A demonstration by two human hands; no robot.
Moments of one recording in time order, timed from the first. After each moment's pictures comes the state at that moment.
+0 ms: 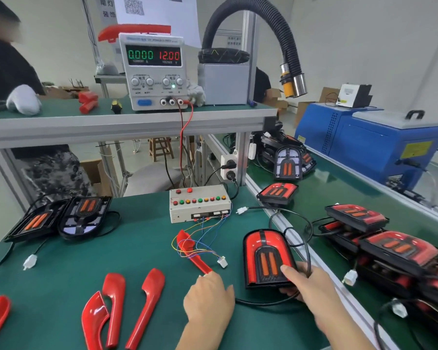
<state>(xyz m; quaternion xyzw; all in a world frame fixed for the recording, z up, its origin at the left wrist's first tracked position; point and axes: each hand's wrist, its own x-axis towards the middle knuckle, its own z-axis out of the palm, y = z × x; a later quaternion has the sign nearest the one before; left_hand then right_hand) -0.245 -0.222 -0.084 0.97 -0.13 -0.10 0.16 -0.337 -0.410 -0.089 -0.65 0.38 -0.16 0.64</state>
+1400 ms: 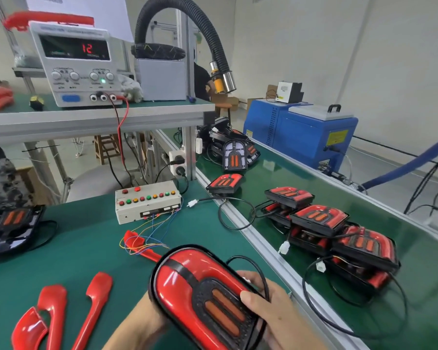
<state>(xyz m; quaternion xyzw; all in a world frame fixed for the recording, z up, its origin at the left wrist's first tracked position) -0.330 -0.199 0.038 0.37 -0.36 -0.27 0.81 -0.435 -0.357 -0.063 -0.63 0.19 -0.13 0.74</state>
